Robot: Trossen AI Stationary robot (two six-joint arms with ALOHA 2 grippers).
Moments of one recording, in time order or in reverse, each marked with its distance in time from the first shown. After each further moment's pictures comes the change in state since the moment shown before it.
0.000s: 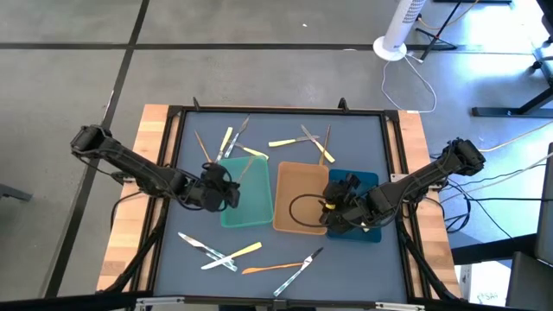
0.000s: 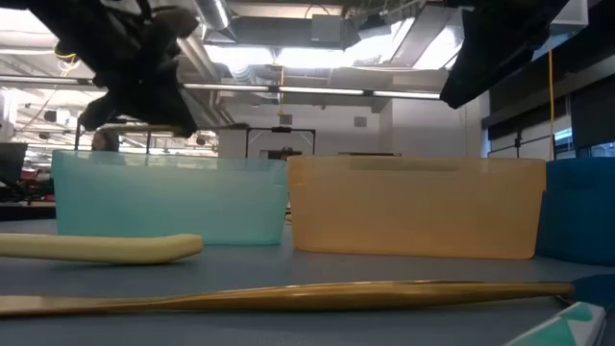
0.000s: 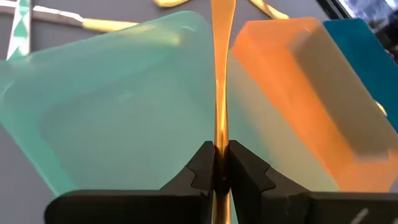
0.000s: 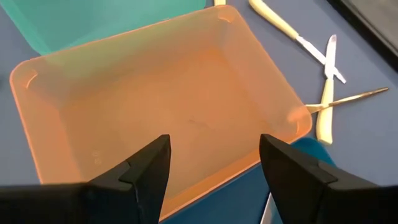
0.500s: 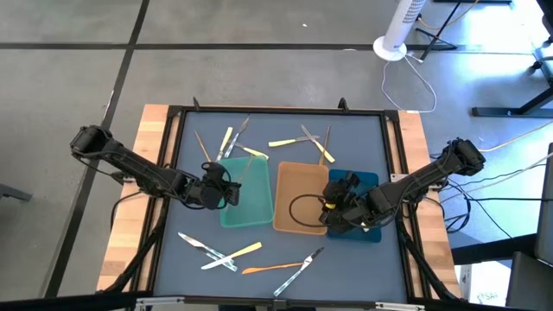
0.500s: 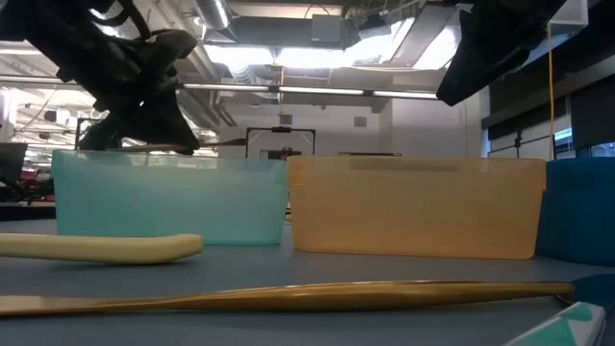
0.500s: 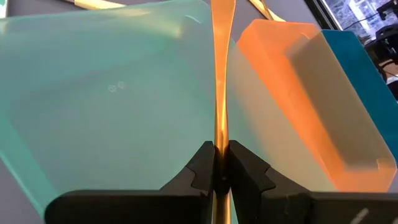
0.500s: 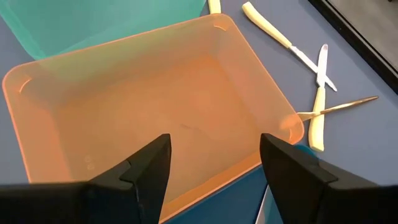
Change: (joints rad) left arm 0.022 0.000 -0.126 0.217 0.015 -0.017; right arm 0.000 0.000 0.000 0.003 0.030 -0.020
